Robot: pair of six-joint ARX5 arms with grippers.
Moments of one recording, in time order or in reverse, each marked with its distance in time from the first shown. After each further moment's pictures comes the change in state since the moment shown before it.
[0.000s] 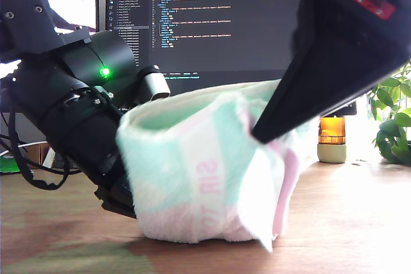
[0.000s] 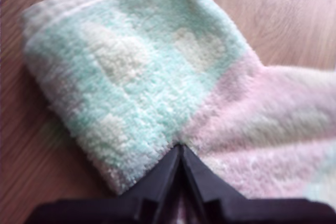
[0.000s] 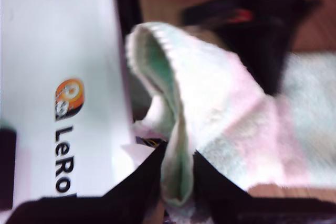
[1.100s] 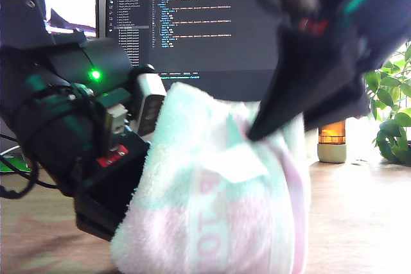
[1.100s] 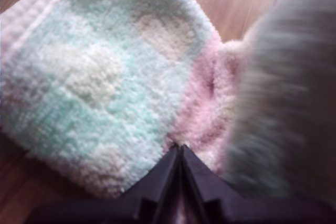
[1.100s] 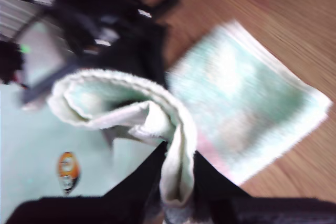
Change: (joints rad) left arm -0.069 -0.060 -0.053 -0.119 0.156 0.034; right arm -0.101 0.154 0.042 0.065 -0.019 0.422
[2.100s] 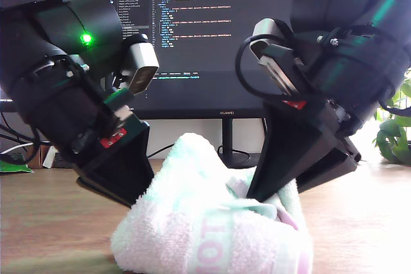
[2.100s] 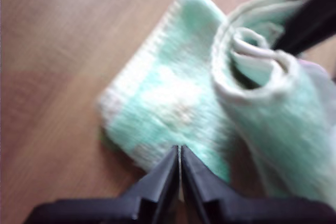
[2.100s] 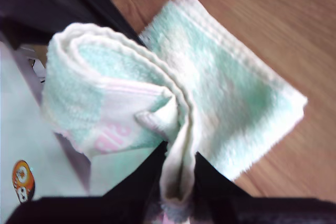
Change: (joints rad) left arm 0.005 -0.115 -0.007 0.061 -0.271 0.027; right arm -0.021 0.167 0.016 0.080 0.015 -0.024
